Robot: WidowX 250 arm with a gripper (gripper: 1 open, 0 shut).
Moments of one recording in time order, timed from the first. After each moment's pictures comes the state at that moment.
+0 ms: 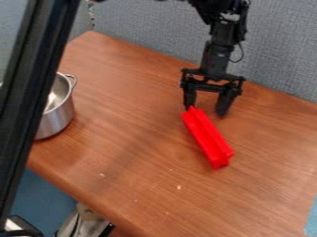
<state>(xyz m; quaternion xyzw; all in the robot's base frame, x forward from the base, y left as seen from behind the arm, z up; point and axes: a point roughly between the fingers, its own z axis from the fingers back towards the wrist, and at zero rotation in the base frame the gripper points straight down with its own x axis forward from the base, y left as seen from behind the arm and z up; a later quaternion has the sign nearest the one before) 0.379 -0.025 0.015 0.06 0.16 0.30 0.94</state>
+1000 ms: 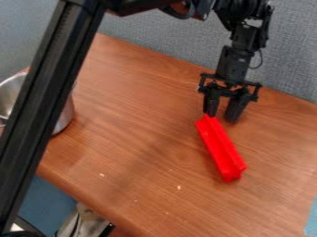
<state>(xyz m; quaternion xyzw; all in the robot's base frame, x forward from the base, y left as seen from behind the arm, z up) 0.370 -0.045 0.012 0.09 0.20 0.34 0.91</state>
